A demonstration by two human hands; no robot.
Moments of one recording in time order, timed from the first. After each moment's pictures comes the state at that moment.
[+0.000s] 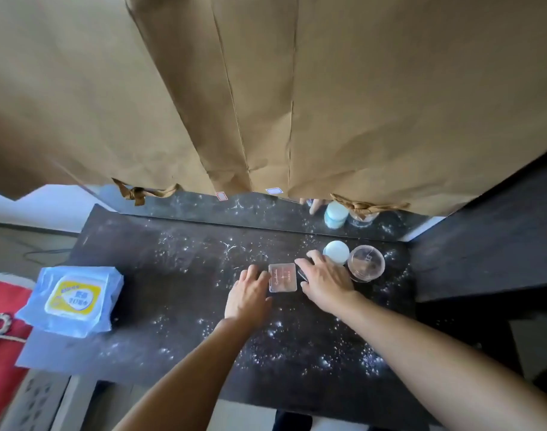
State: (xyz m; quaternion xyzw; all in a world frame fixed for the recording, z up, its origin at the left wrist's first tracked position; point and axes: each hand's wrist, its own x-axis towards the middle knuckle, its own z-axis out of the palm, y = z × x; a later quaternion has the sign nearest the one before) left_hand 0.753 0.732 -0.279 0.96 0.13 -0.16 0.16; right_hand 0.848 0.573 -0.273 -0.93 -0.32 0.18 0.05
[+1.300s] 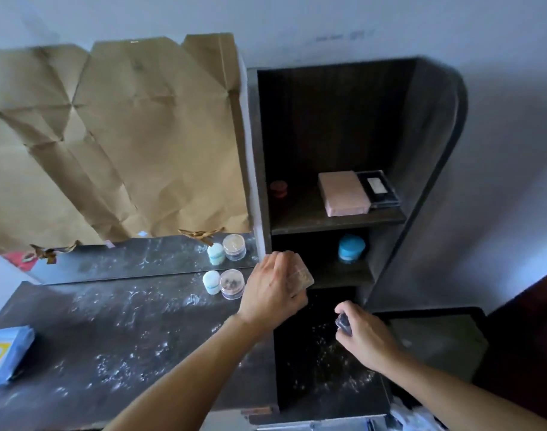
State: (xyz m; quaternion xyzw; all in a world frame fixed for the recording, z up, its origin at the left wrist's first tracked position) left_hand 0.761 0.395 -0.079 0.96 -0.07 0.12 0.24; right_hand 0.768 0.179 -0.181 -0.96 -0.17 0.05 0.23
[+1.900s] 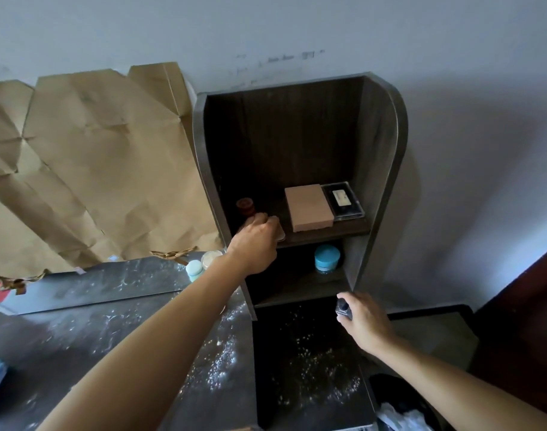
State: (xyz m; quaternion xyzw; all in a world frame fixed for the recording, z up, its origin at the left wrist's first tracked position) left_hand 0.861 0.371 -0.016 0.99 -0.06 -0.01 0.13; right_hand 0.813 0.130 -0.166 -0.96 -0.13 -0.01 0.25
